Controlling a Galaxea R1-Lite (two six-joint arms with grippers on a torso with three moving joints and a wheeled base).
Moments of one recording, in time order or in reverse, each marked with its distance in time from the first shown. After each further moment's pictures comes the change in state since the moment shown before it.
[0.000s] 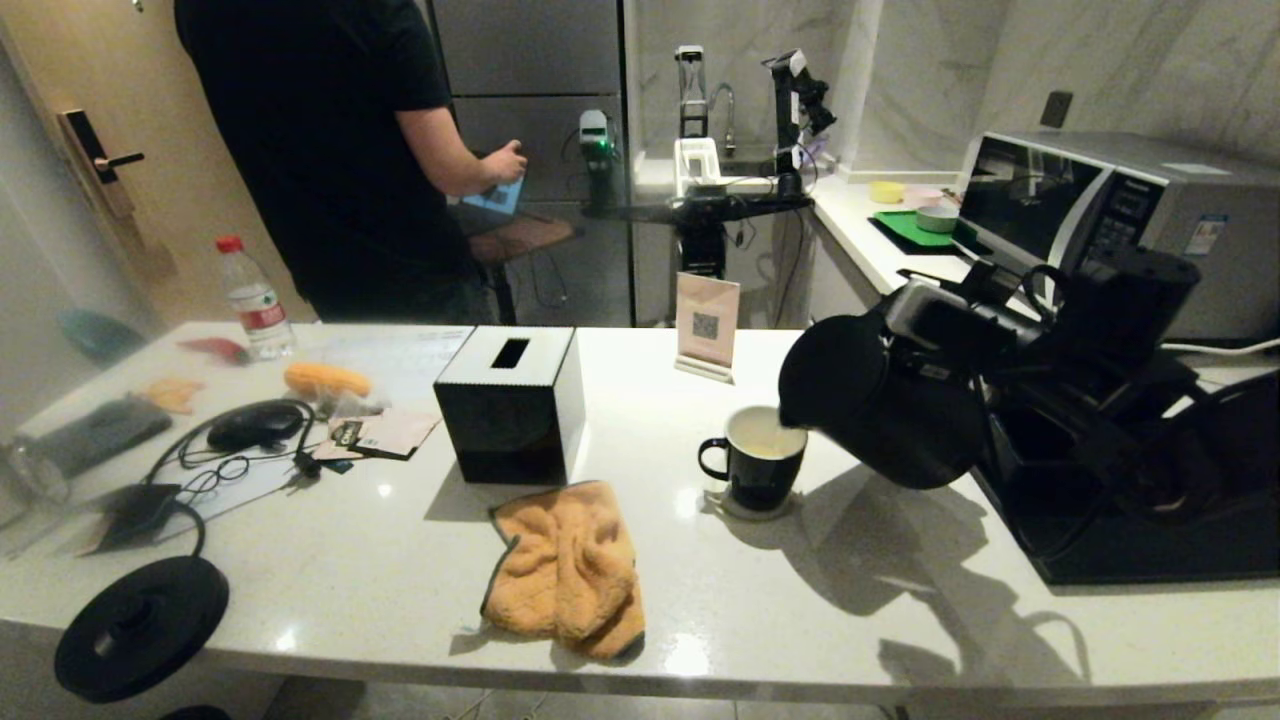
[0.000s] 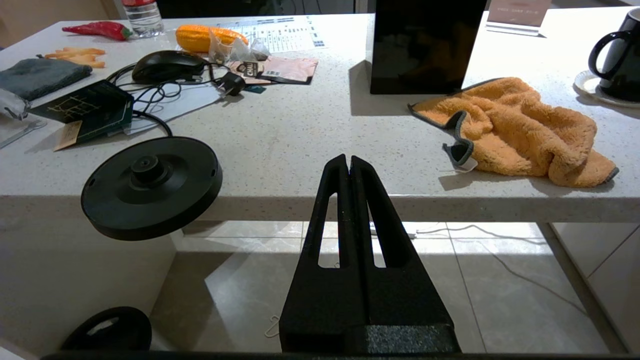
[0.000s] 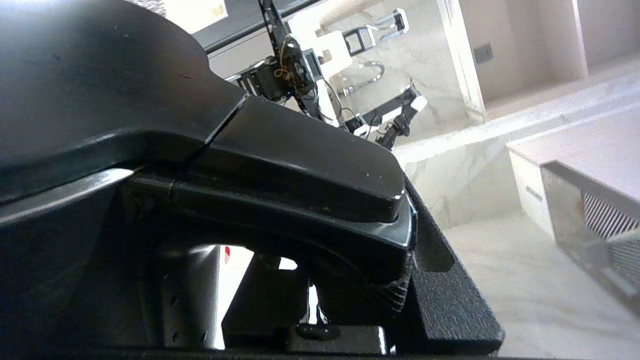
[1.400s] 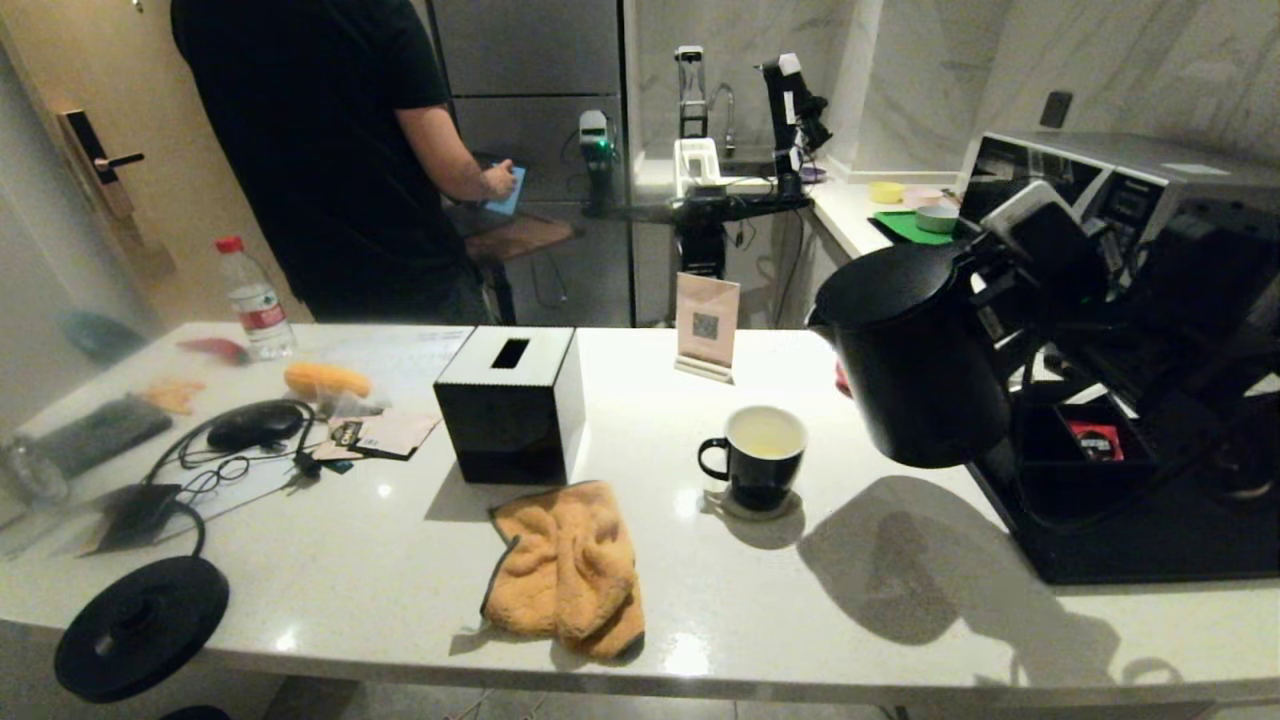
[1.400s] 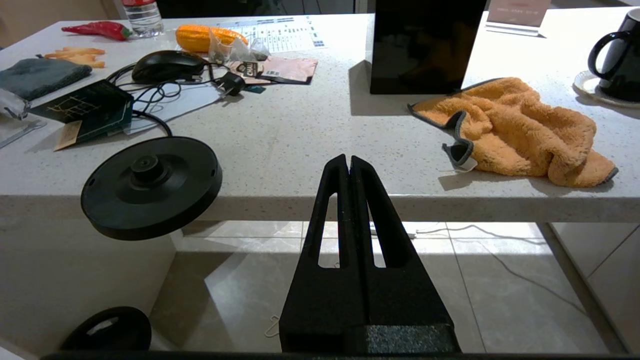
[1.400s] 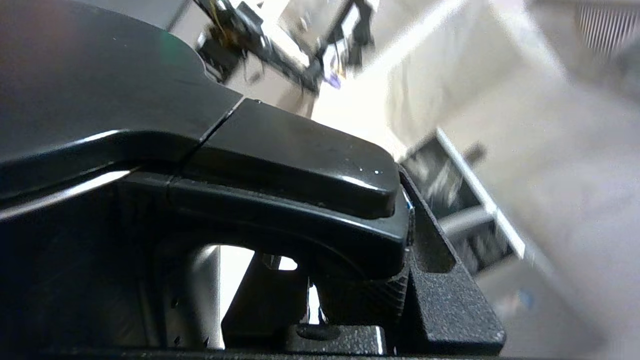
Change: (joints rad) left arm 0.000 0.000 0.000 0.000 0.000 0.000; right arm -0.048 -0.123 0.004 0.059 -0.240 0.393
